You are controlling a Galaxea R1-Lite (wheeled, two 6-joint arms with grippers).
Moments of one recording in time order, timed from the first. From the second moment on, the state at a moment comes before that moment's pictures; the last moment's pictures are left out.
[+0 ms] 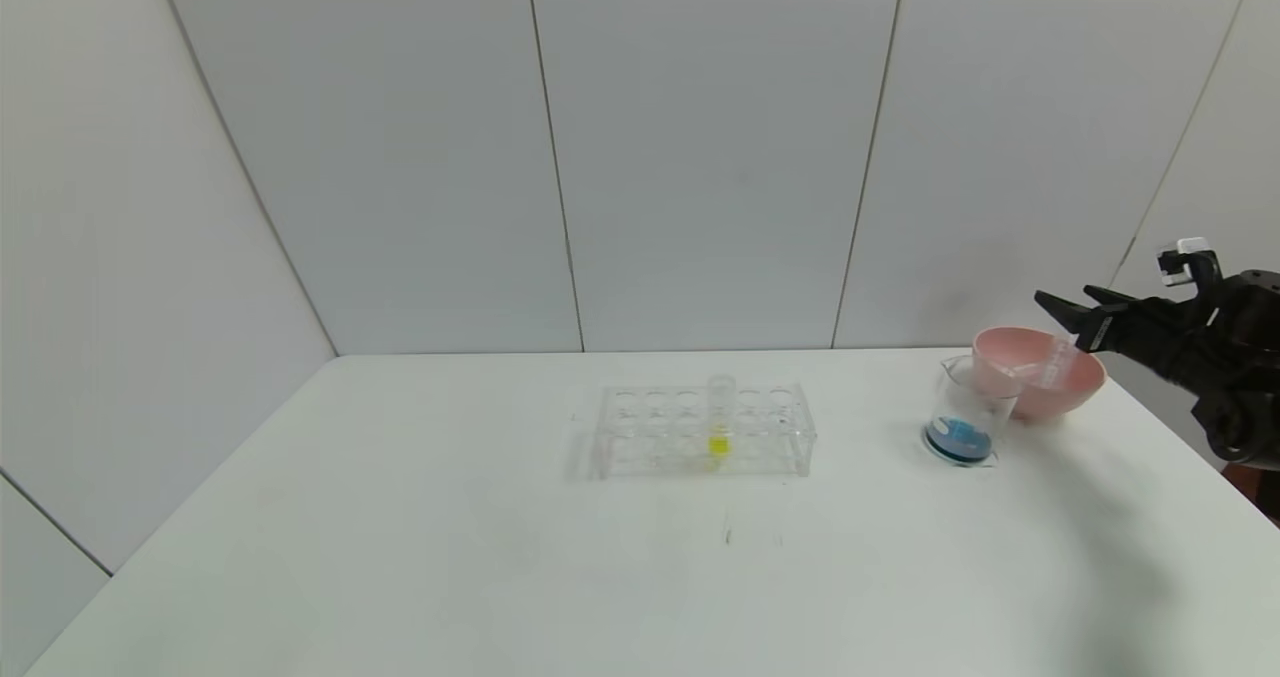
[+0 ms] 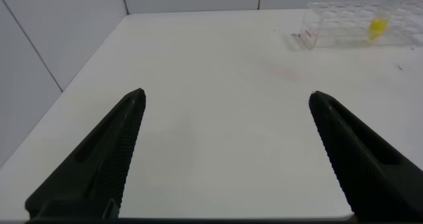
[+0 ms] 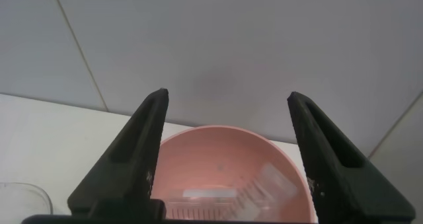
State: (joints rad) left arm 0.00 0.00 0.00 0.00 0.00 0.00; right arm -0.34 2.32 -1.31 -1.06 0.56 0.03
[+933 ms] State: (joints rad) left arm 0.00 0.00 0.00 0.00 0.00 0.00; right arm -0.03 2.14 -1.18 -1.02 0.29 0.05
